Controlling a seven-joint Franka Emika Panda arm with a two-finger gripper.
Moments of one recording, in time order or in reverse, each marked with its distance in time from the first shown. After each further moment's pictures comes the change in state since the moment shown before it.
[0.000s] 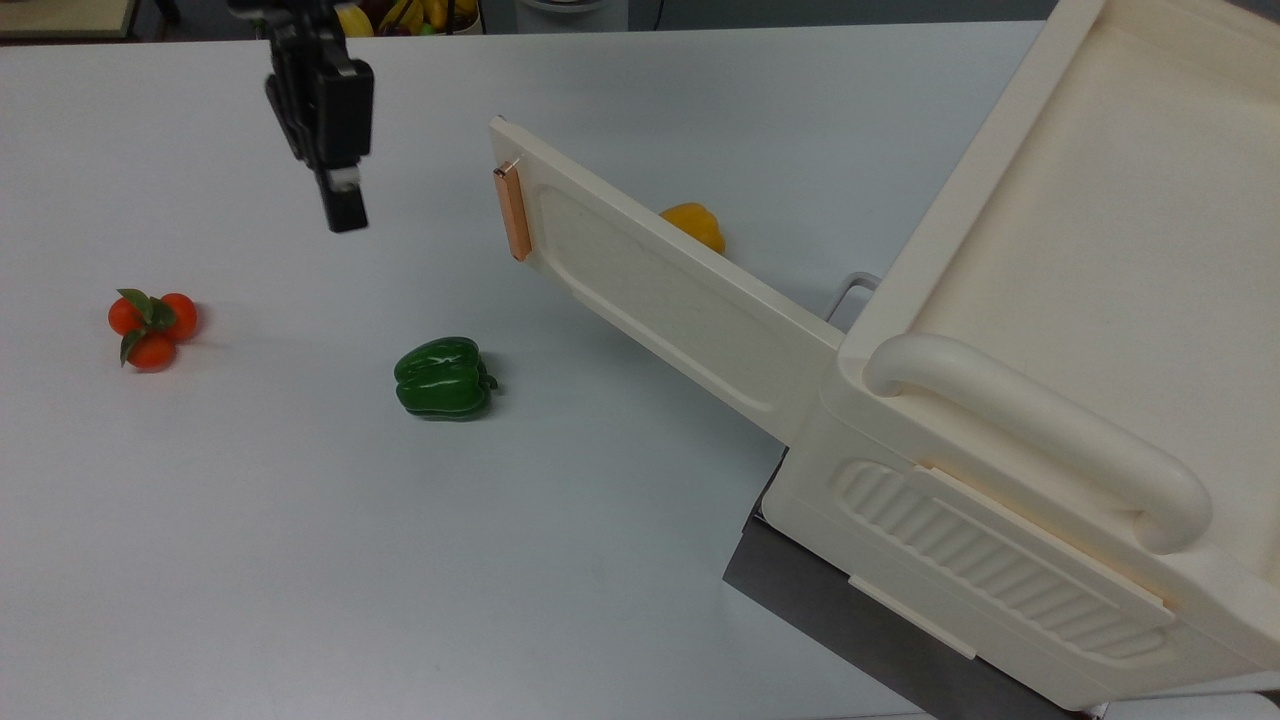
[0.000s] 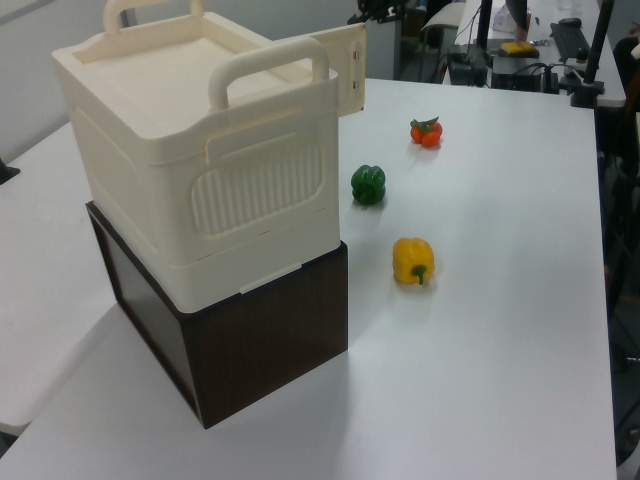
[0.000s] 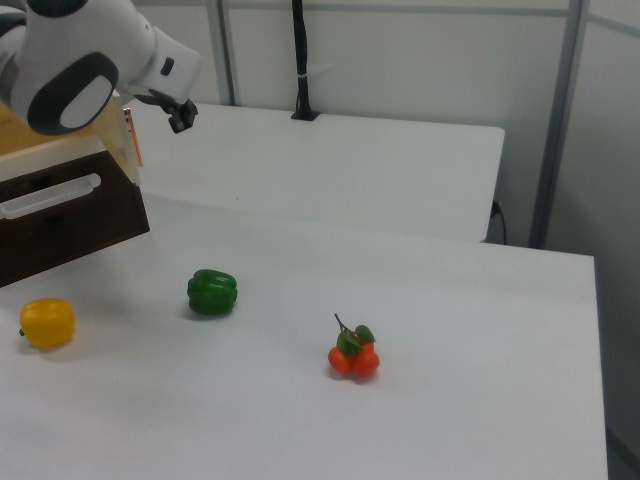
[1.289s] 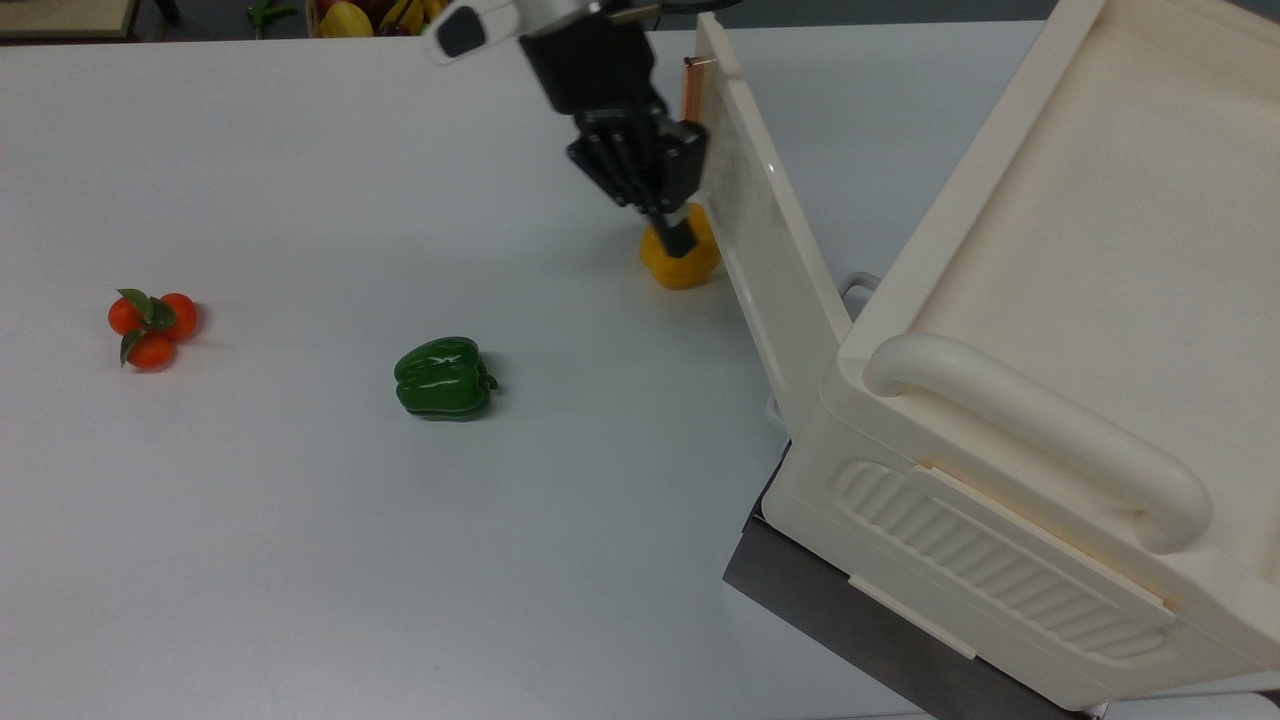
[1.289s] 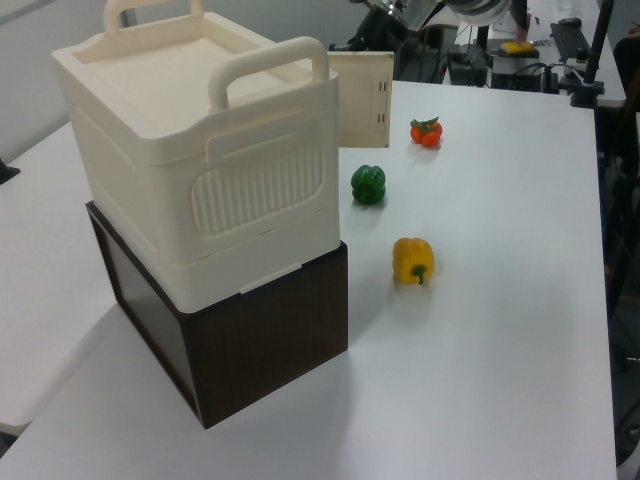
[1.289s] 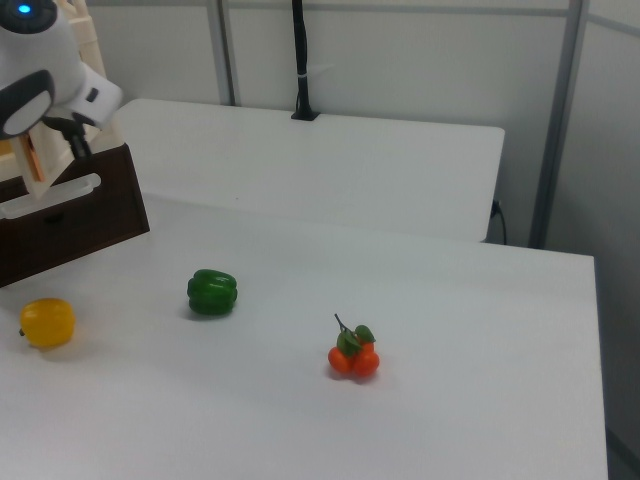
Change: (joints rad) arm 0.039 0.031 0.206 -0.029 0.071 -0.185 0.015
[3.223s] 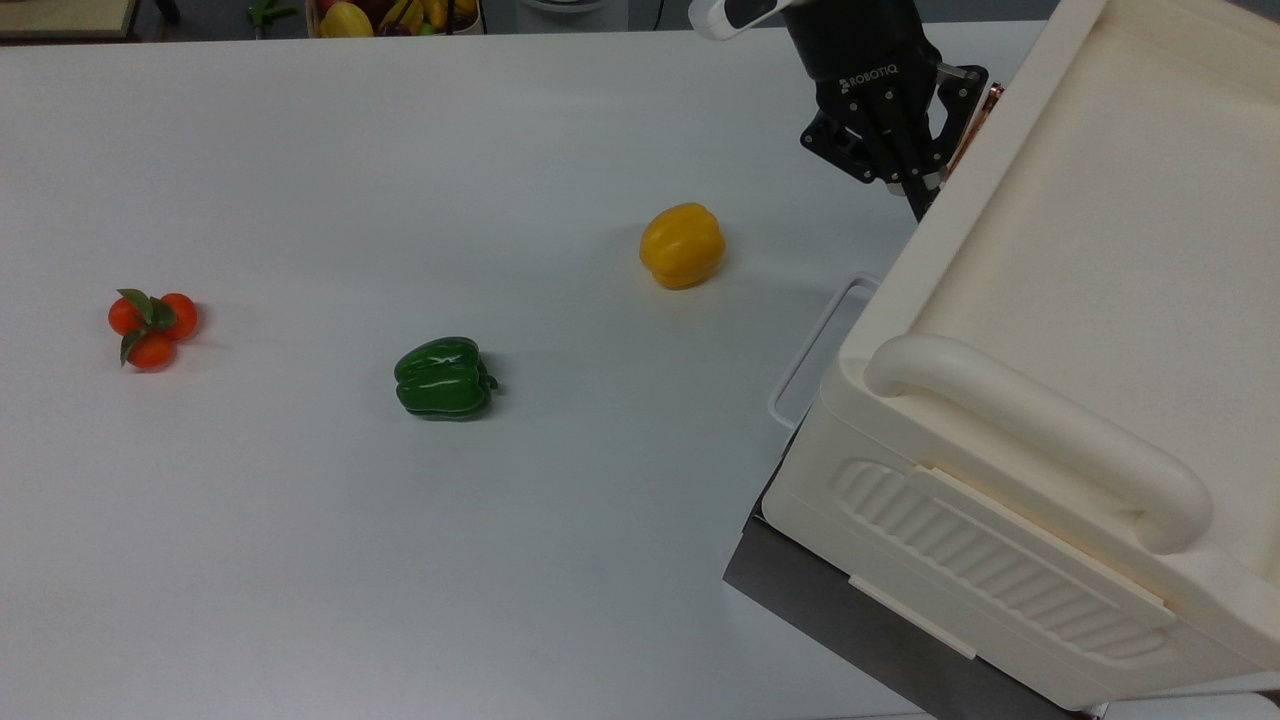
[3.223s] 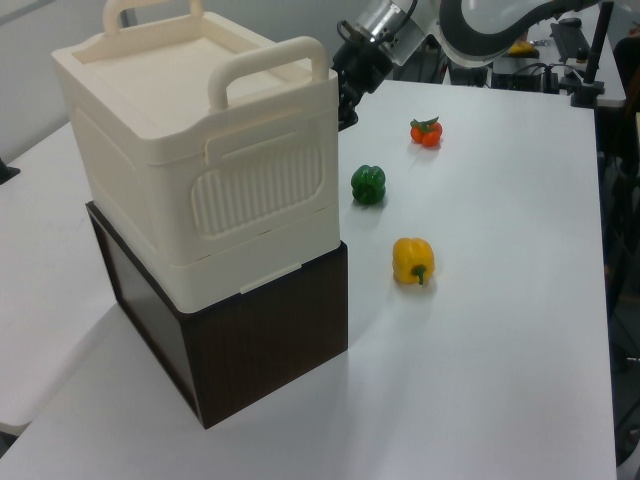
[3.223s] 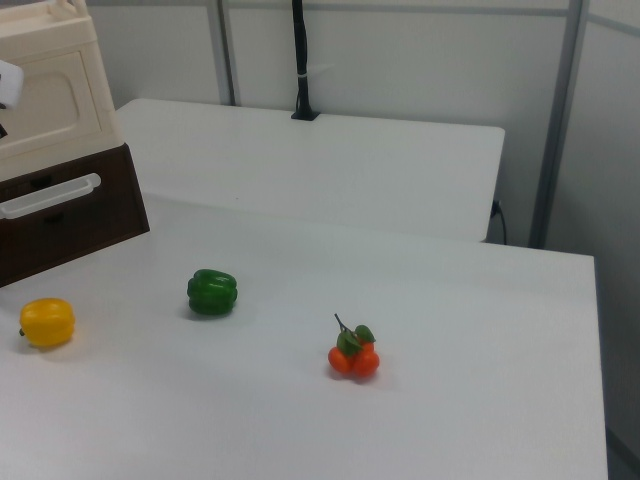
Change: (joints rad) arm 0.088 0.033 0.188 -0.002 -0.095 0.217 -0.002
